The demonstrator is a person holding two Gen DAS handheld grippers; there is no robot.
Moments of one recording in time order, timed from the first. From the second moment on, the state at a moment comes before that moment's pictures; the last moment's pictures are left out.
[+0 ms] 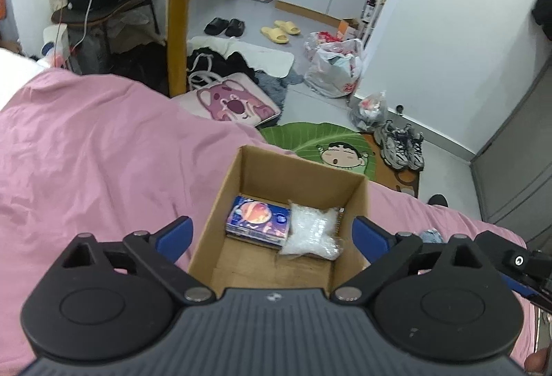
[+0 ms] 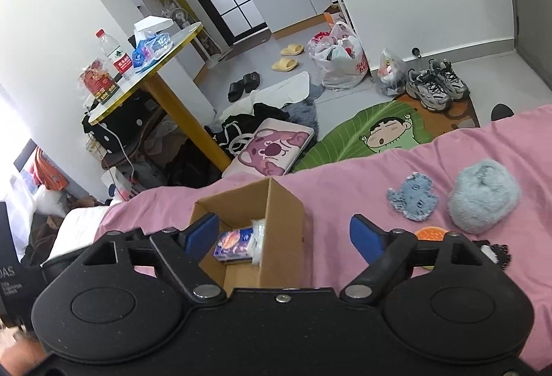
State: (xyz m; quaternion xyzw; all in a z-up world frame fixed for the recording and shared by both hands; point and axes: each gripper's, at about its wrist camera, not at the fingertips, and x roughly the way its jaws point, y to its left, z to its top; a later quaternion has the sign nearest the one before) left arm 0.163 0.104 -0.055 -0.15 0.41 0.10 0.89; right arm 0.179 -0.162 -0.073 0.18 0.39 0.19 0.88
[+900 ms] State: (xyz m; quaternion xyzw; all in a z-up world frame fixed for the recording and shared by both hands) left arm 0.130 0.008 -0.022 -0.11 0.42 0.07 0.90; right arm 0.145 -0.256 -0.073 0.18 0.40 0.16 0.89
